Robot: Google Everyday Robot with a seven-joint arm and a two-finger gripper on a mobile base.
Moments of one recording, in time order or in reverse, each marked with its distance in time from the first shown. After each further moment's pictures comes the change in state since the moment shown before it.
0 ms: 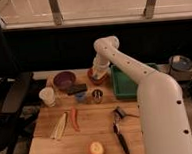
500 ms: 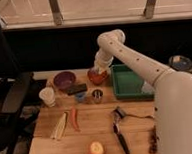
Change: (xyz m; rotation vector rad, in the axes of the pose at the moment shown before) arm 0.002 0.001 -0.073 0.116 0.057 0.006
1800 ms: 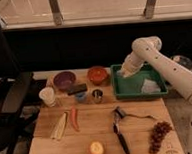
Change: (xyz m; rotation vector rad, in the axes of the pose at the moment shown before) arm 0.098 0.117 -0.006 0.011 -0.004 0.351
